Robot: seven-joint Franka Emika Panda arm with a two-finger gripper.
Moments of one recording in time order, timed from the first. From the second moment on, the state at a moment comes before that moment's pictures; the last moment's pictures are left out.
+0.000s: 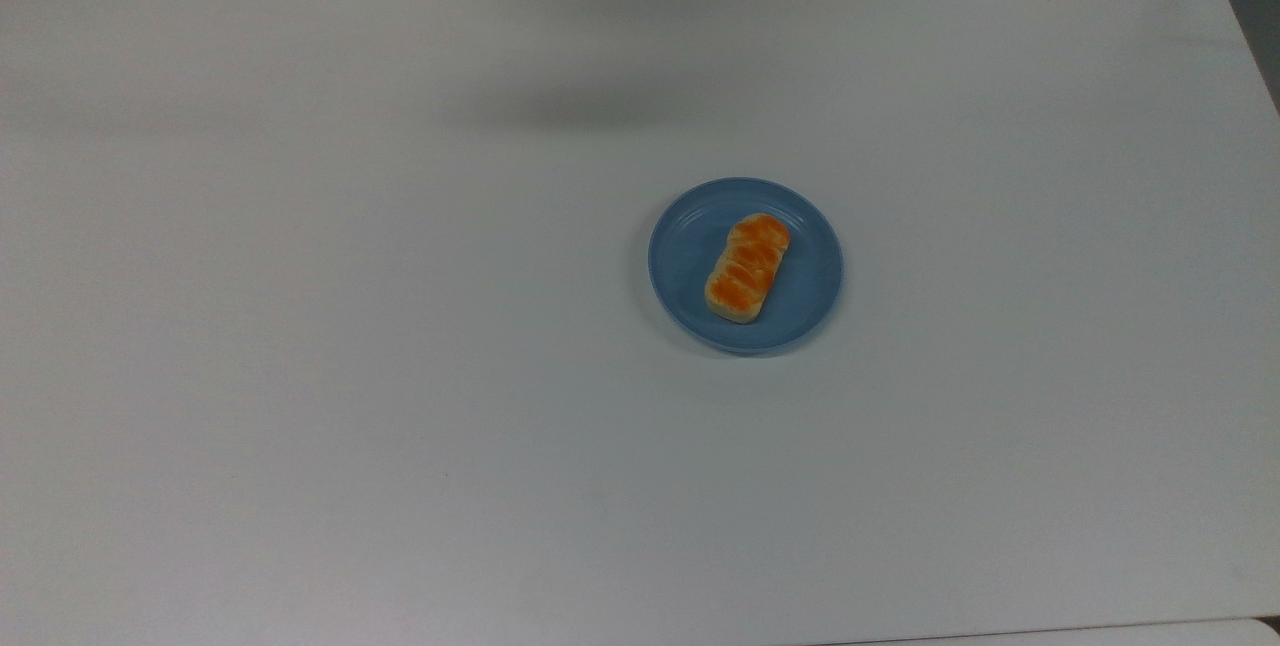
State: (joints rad) arm -0.08 0.00 -0.01 -1.60 -0.02 1.67 -0.11
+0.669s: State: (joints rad) arm 0.02 0.05 -0.01 -1.62 -0.01 1.67 -0.05
